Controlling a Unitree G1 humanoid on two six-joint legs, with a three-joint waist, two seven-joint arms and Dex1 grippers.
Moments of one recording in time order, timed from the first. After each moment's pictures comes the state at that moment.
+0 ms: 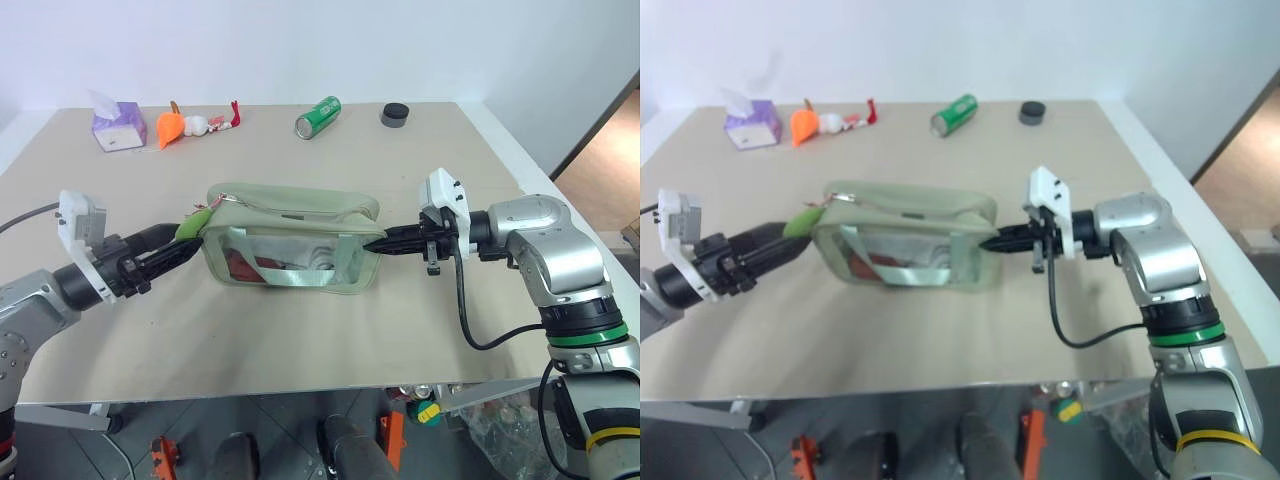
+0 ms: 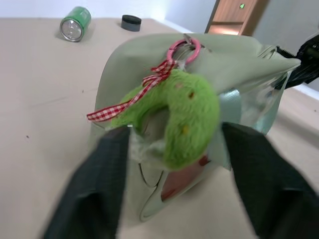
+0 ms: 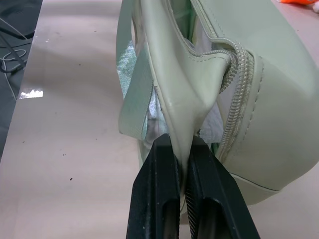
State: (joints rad) left arm -0.17 0.79 0.42 -0.31 -0.98 0.72 -0.73; right arm -0.76 -0.73 0.12 0.06 0.33 0.46 1.33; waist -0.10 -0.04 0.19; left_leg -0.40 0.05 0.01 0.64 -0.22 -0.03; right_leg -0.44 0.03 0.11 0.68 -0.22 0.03
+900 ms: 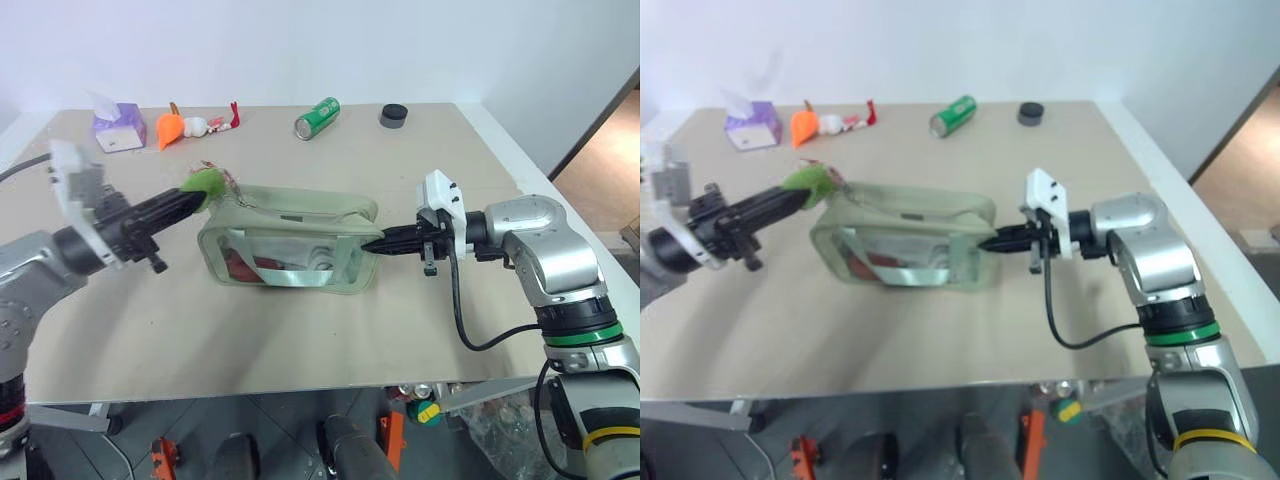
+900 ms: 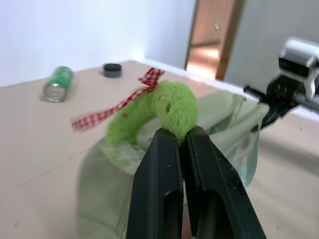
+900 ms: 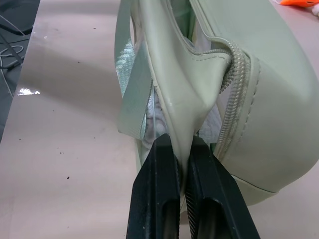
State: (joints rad) left arm -0.38 0.79 0.34 -0.34 -0.95 0.70 -0.72; right arm -0.77 -0.71 0.13 0.08 0.31 0.43 1.33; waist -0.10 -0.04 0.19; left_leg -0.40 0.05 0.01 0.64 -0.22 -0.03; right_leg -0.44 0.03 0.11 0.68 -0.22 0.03
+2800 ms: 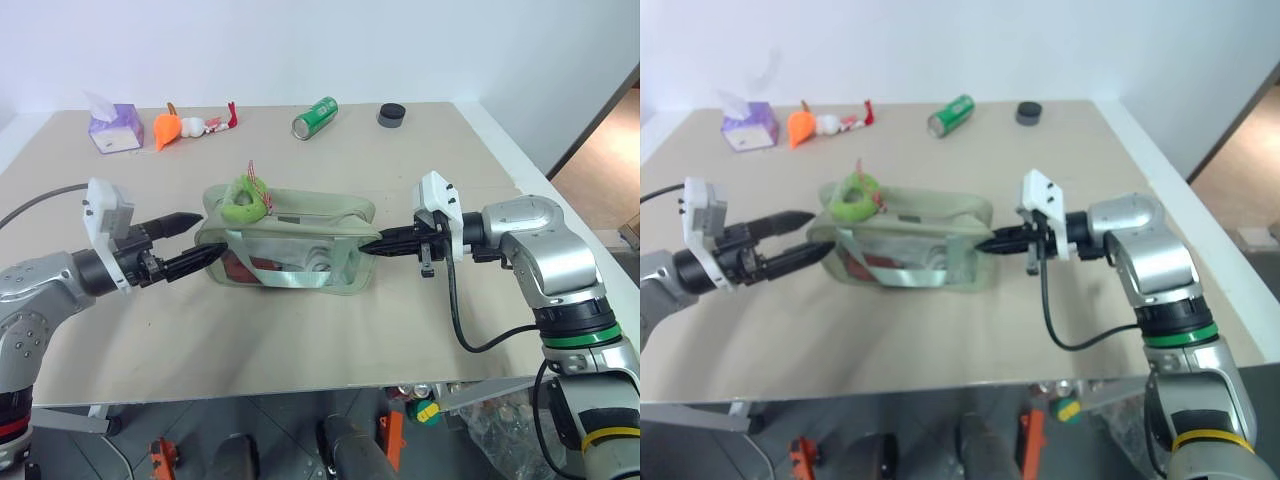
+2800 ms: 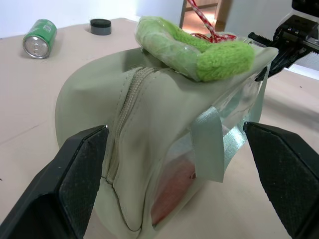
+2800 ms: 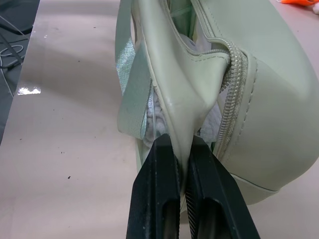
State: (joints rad) left arm -0.27 0.80 0.32 -0.30 -0.85 0.67 -0.87; right arm -0.76 -0.71 0.13 0.04 0.30 0.46 1.32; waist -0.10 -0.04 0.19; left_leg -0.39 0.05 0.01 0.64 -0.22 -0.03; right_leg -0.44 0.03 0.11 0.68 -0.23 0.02
